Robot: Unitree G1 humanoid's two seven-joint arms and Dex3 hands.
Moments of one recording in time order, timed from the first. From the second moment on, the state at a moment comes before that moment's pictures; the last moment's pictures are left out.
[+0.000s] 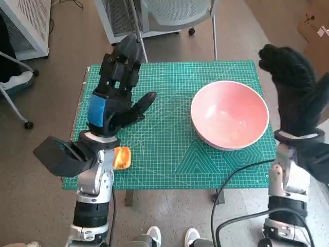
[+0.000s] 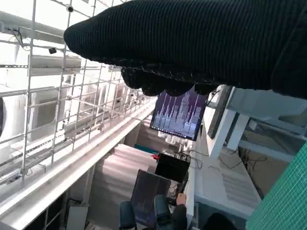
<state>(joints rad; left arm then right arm) -0.48 0.06 0.09 0.08 -0.28 -0.24 -0.30 -0.60 -0.23 -0.26 0.38 0.34 -0.54 0.42</state>
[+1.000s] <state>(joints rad) -0.48 0.06 0.09 0.08 -0.28 -0.24 -0.29 -0.83 -0.35 -0.39 1.17 0.35 -0.51 0.32</state>
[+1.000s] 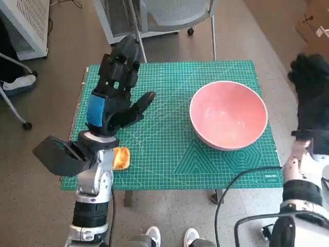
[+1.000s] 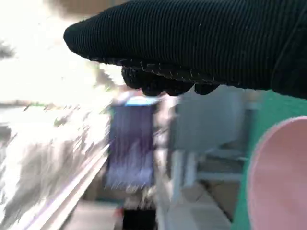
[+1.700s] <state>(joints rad) -0.48 0.06 0.09 0.08 -0.28 -0.24 -0.29 -0.84 -0.28 -0.36 1.29 0.25 -0.37 0.22</state>
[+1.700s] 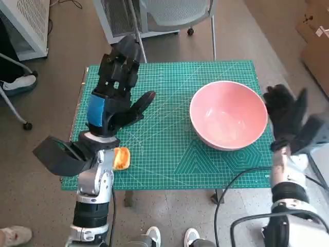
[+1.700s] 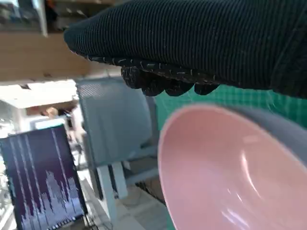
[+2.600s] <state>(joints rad) -0.43 0.06 0.10 0.02 -0.28 -0.24 -0.27 -0.93 -0.15 -0.35 1.29 0.23 -0.30 0.24</state>
